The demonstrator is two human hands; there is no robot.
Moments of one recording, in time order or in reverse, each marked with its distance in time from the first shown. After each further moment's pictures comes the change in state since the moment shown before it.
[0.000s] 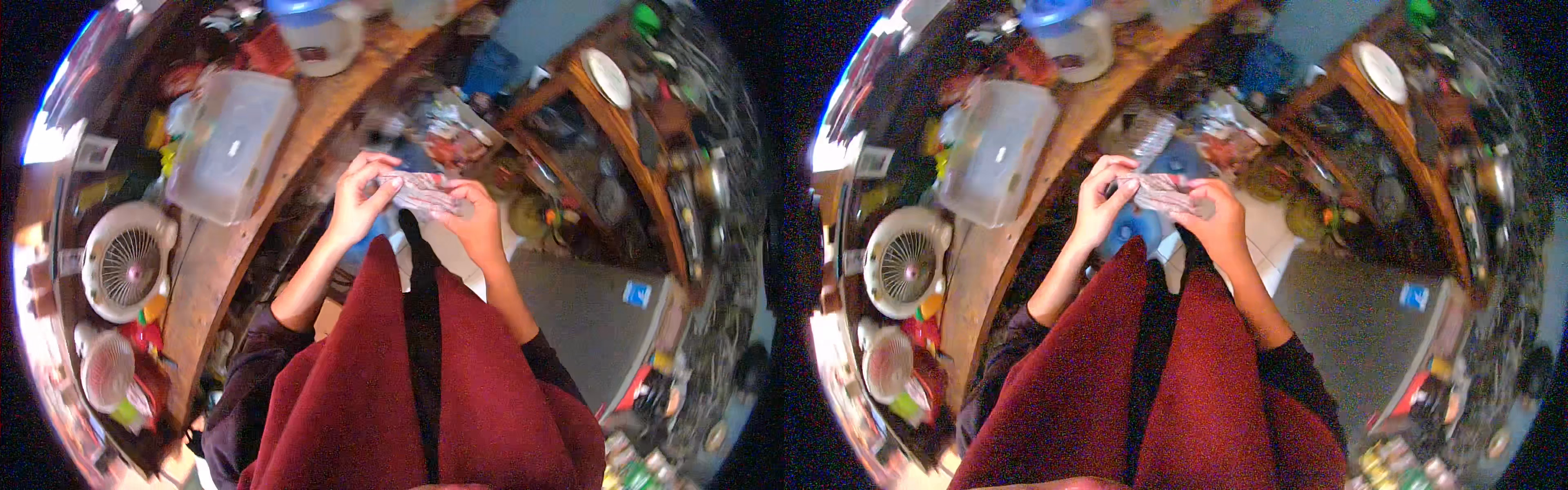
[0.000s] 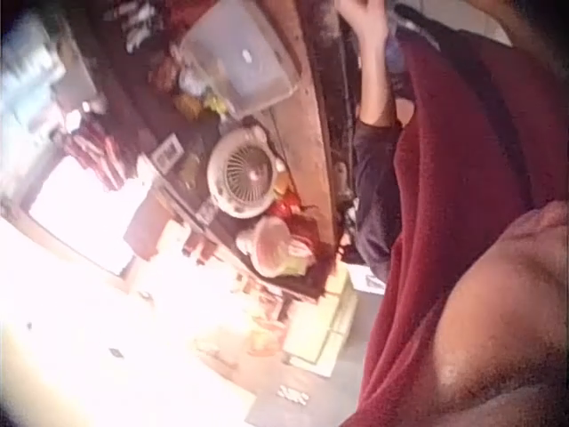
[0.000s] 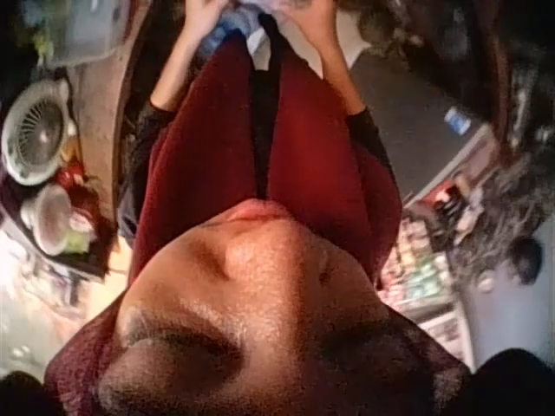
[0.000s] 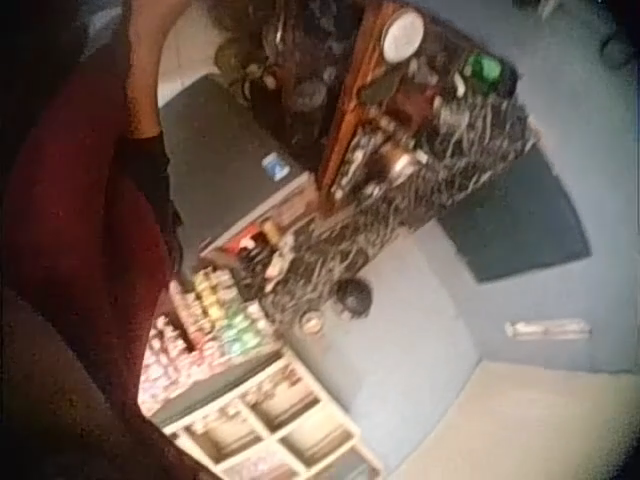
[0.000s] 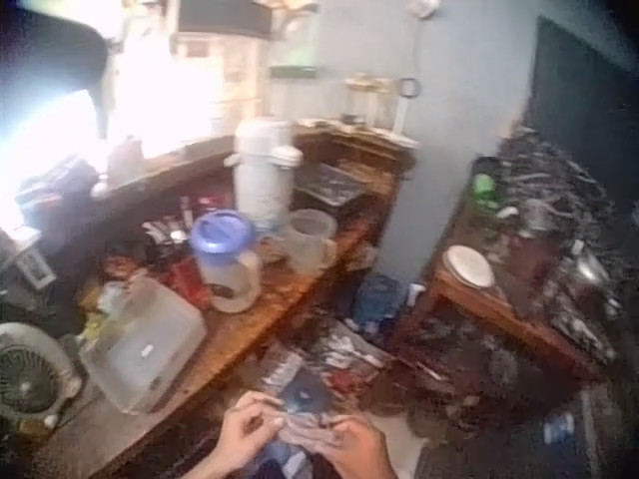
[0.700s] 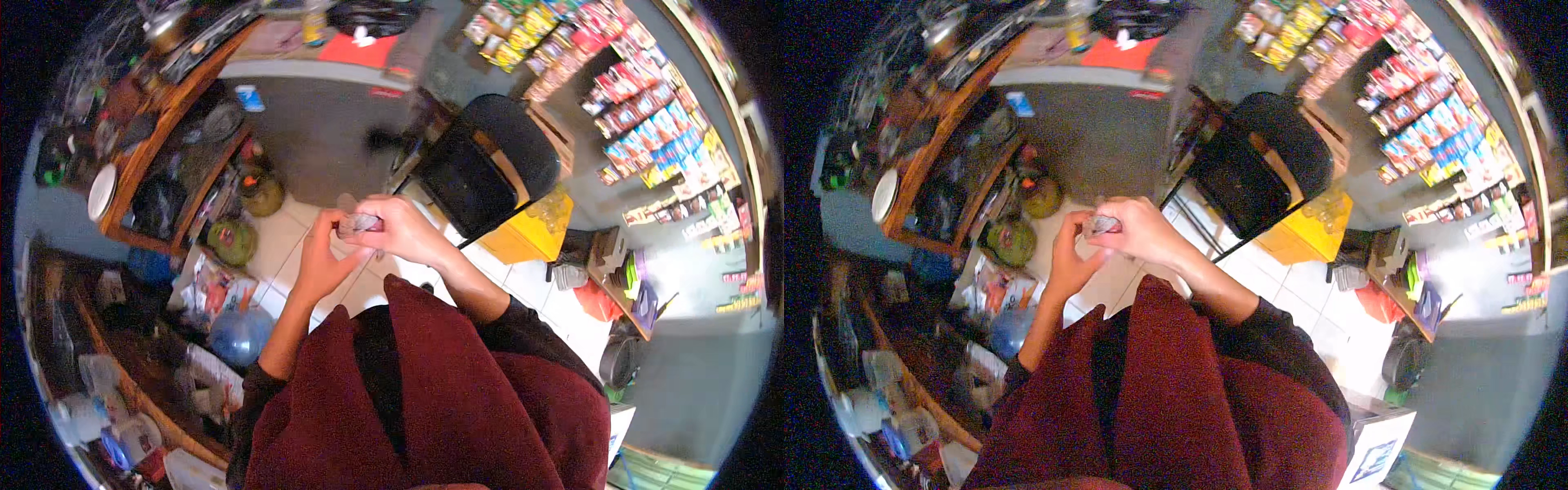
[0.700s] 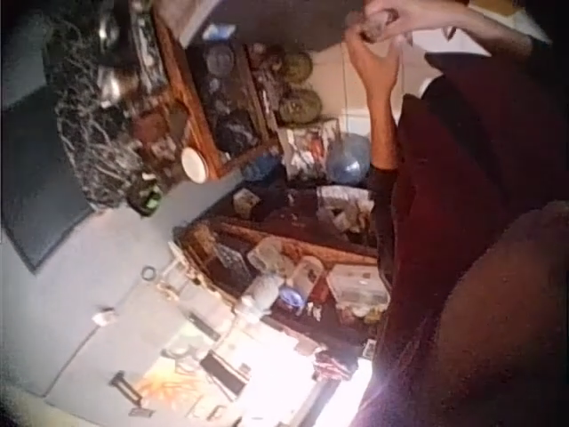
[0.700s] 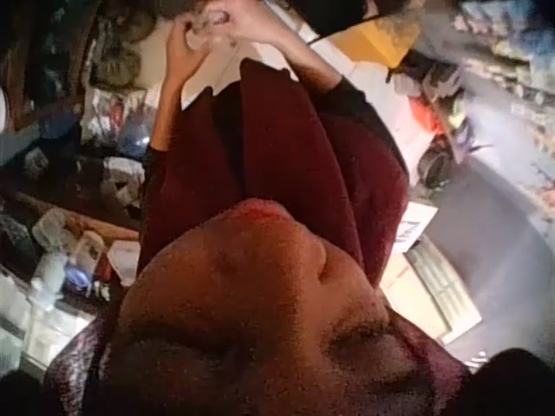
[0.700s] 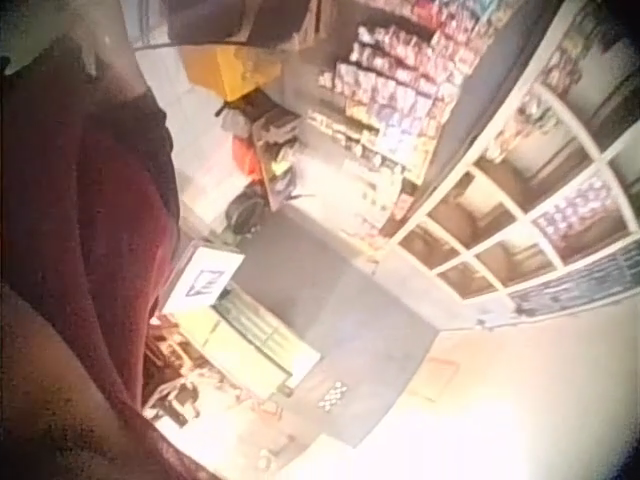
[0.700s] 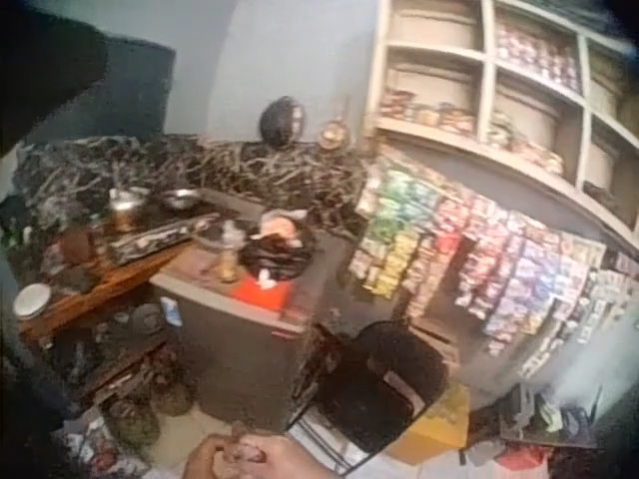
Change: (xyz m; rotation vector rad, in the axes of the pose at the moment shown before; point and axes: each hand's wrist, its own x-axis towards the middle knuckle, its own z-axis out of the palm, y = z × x) left_hand -0.225 0.171 0.298 -0.381 -1.431 0.565; right_hand -0.407 -0.110 -0.148 -0.329 0.954 0.563
